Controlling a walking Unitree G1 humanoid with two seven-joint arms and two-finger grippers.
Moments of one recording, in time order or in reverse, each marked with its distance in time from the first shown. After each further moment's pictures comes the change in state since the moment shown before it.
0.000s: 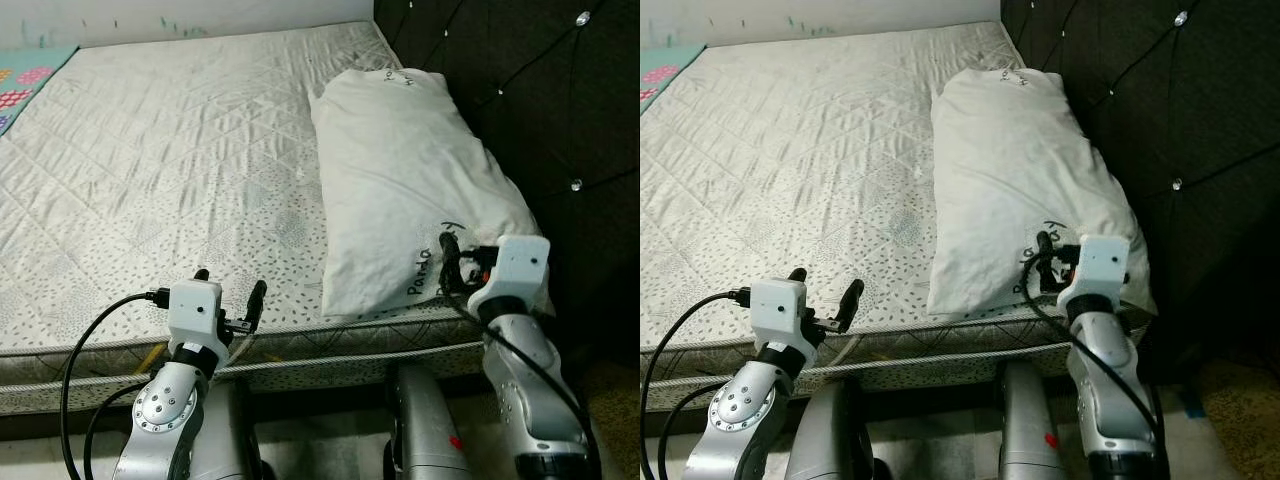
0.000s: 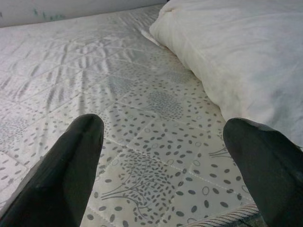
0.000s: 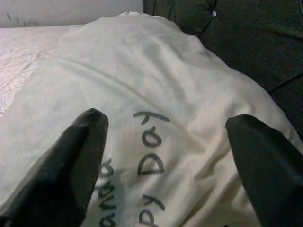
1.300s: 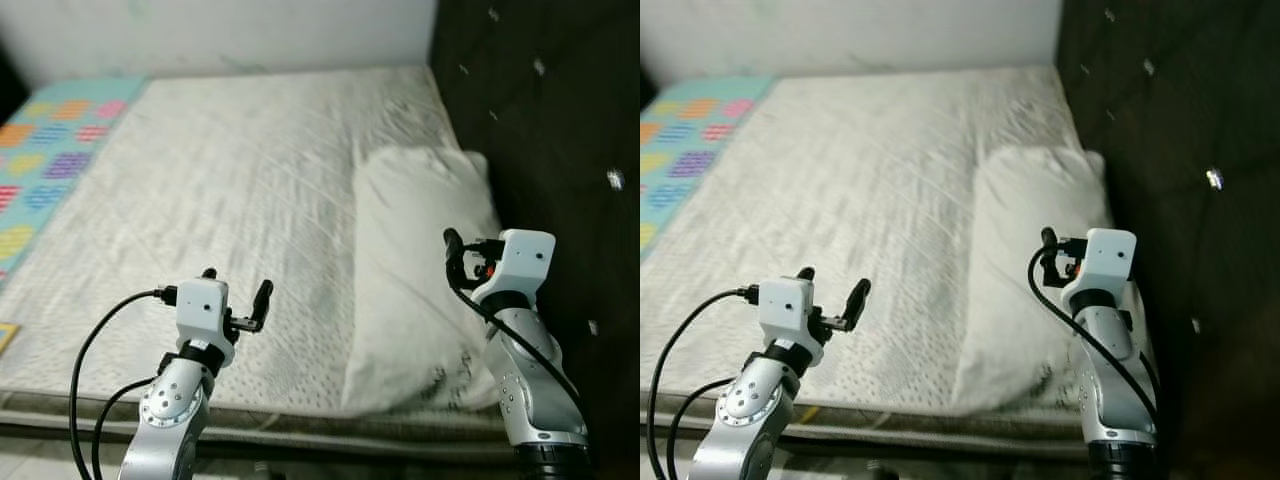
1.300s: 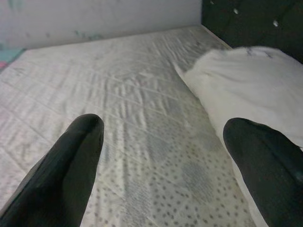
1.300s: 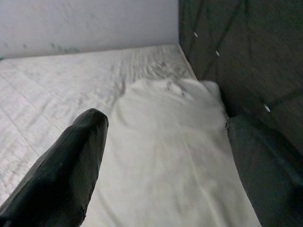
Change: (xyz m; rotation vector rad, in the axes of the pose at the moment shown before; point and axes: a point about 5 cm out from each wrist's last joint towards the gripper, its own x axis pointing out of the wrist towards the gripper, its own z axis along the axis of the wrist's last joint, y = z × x) left arm 0.005 -0.004 -0.002 -0.011 0.004 -0.024; right arm 0.005 -0.004 -0.002 0.030 0.018 -0.023
